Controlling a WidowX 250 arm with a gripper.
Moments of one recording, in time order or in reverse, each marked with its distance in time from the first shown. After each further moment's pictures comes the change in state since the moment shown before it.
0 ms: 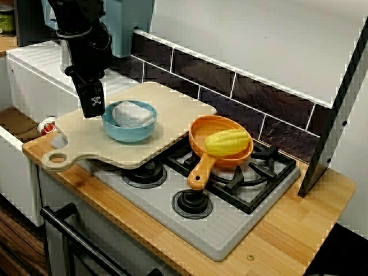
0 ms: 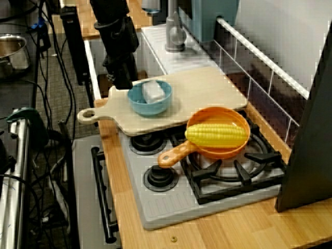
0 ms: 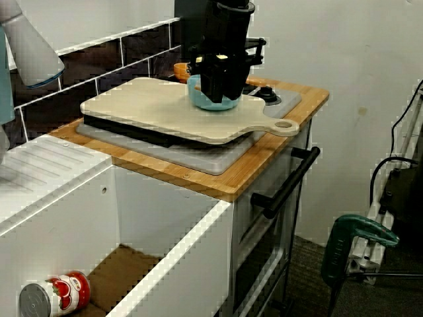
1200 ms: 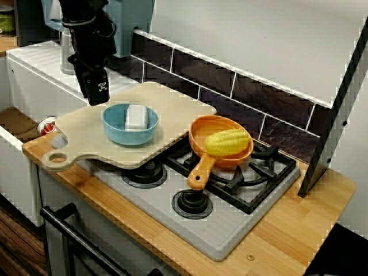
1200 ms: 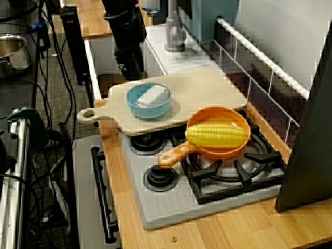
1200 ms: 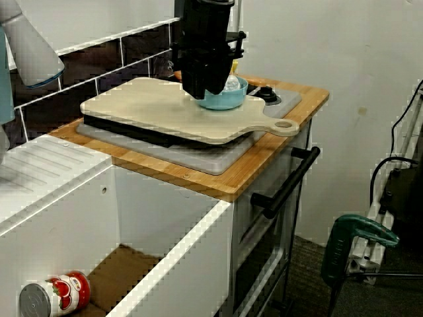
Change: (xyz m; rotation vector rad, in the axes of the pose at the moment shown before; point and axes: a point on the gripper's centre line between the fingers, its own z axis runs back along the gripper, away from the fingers) arm 0.008 0.022 0.004 -0.001 0.007 0.088
